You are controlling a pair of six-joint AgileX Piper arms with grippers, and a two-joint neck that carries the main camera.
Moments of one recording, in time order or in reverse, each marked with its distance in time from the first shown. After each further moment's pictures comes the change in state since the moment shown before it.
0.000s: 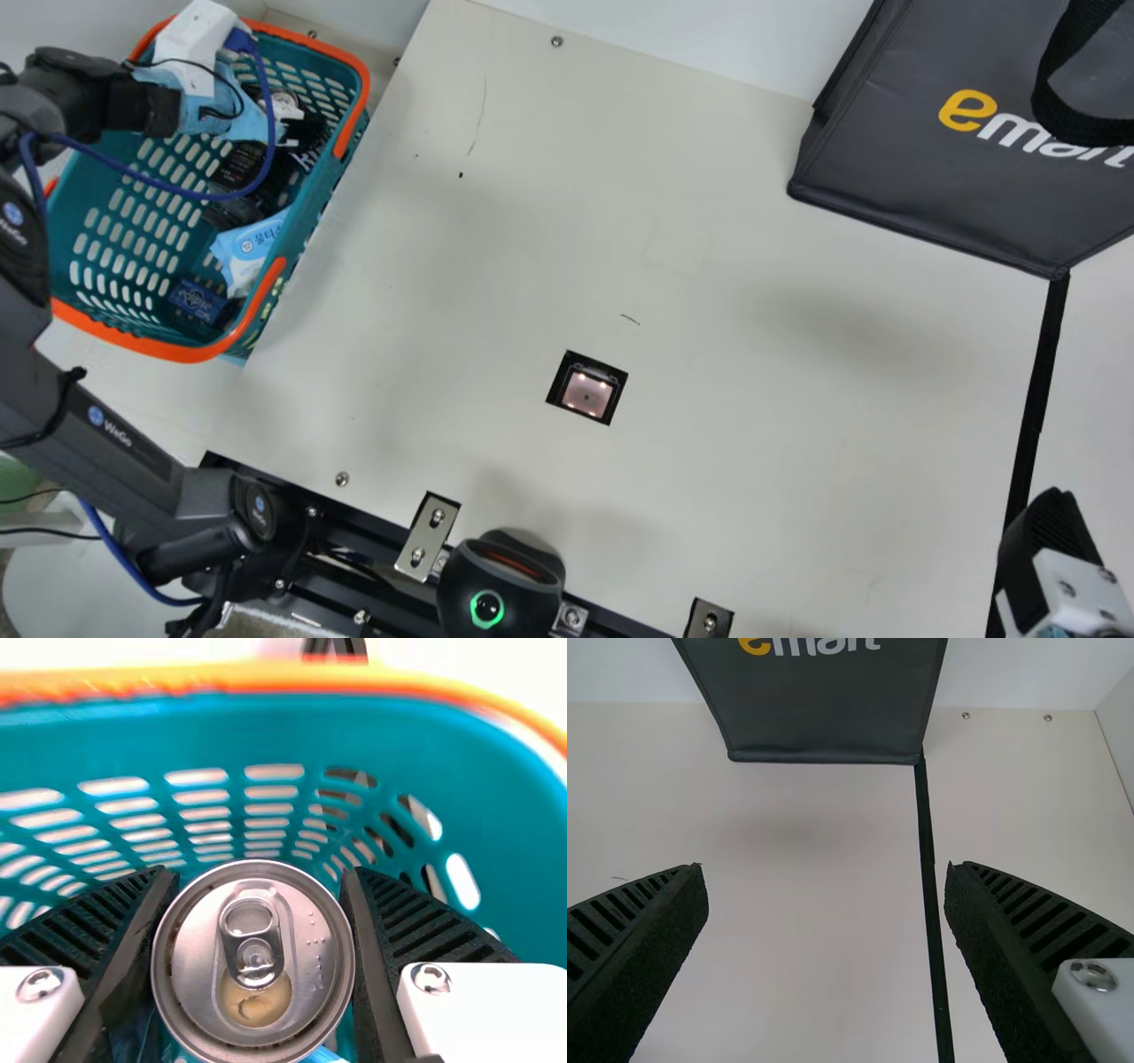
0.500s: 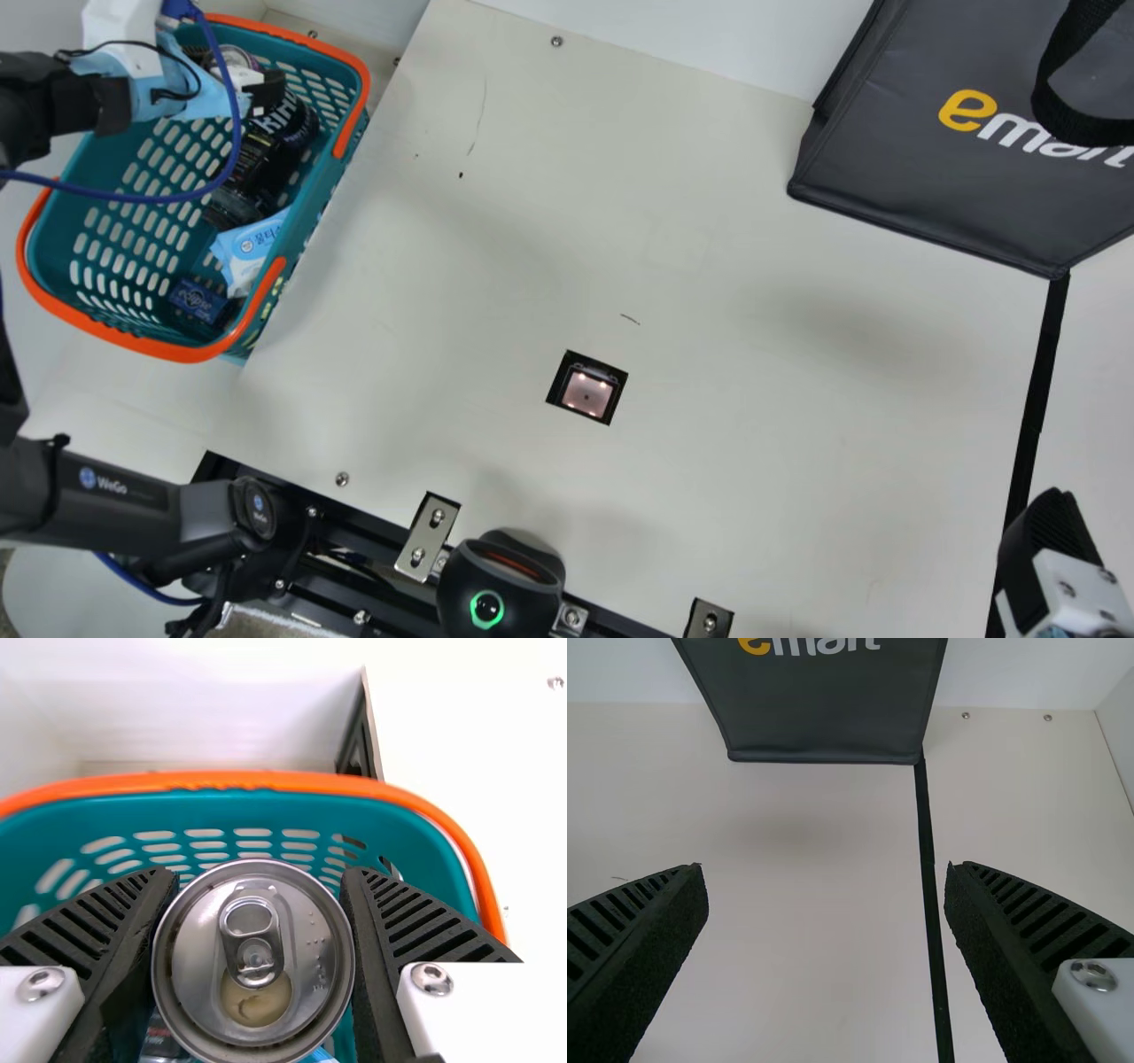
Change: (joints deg) left arm 0.8 -16.9 8.6 -2.1 -6.4 -4.6; right arm 0.0 0.0 0.0 0.0 0.0 0.0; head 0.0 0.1
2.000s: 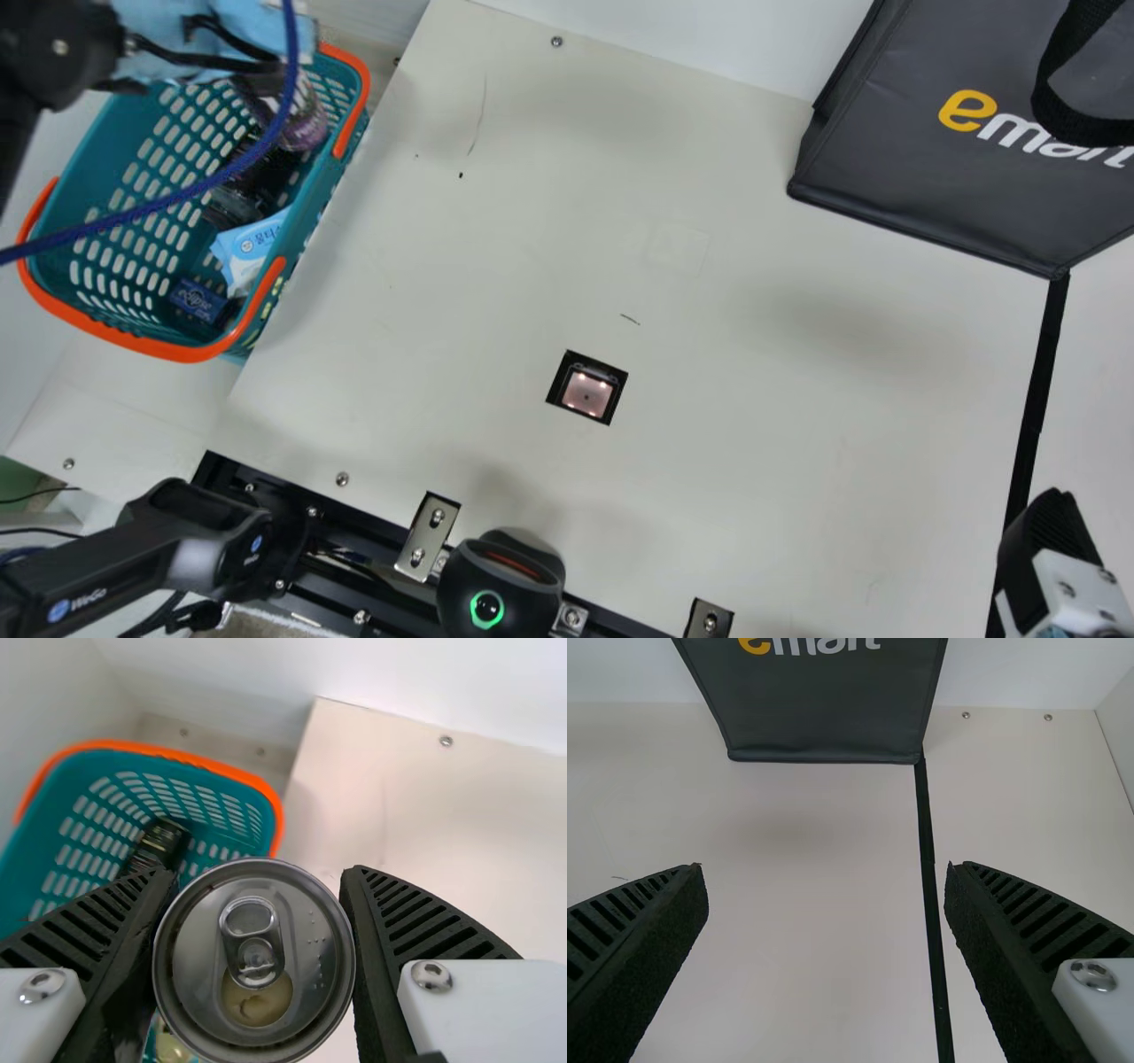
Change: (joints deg) left arm -43.6 -20.6 -18.3 71.9 27.5 -101.9; right arm 0.0 0.0 0.0 0.0 0.1 0.0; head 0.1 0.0
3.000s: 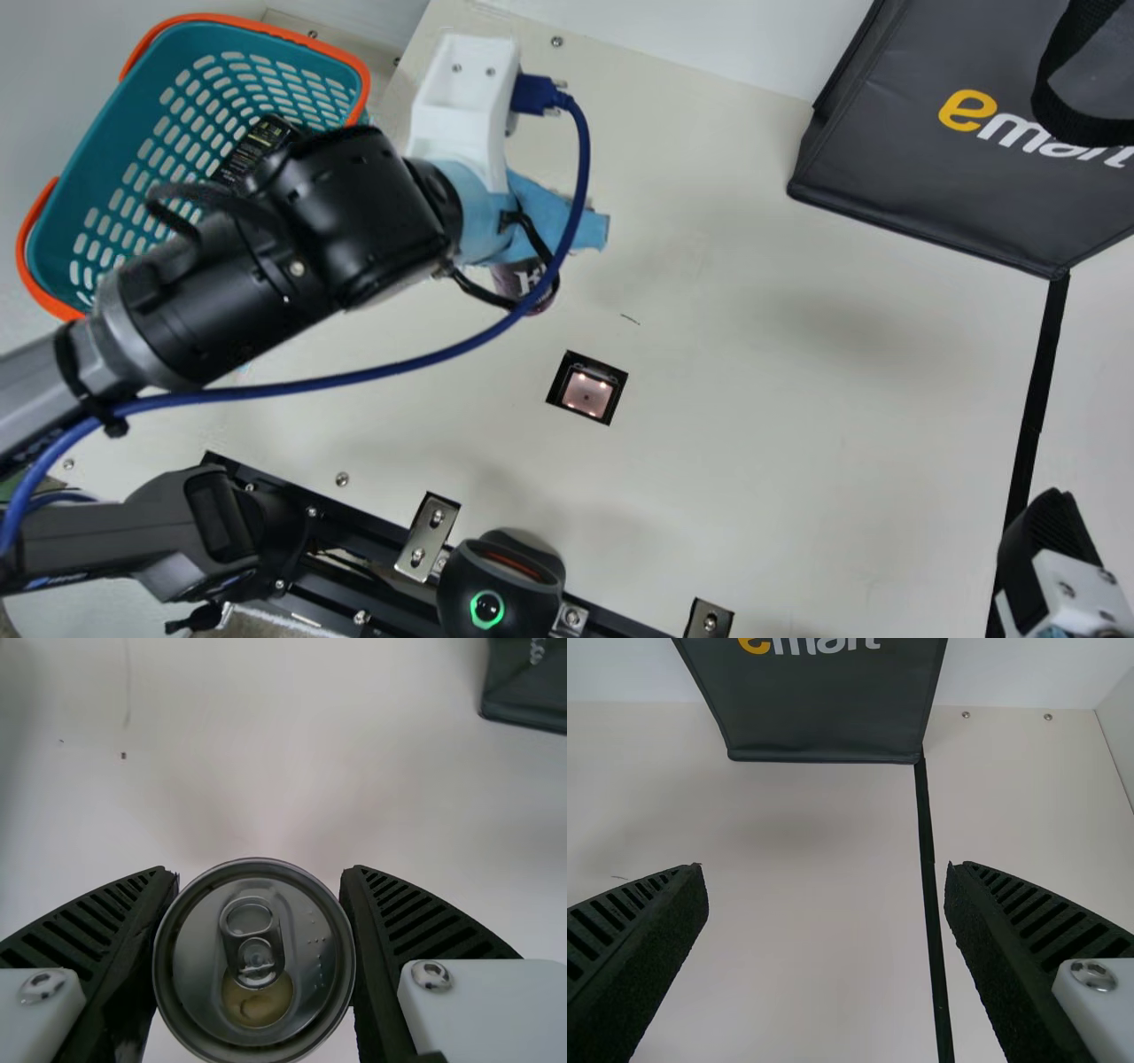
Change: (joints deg) left arm -38.2 5.7 1.2 3.8 5.2 -31.1; right arm 0.0 0.0 0.0 0.0 0.1 0.0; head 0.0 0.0
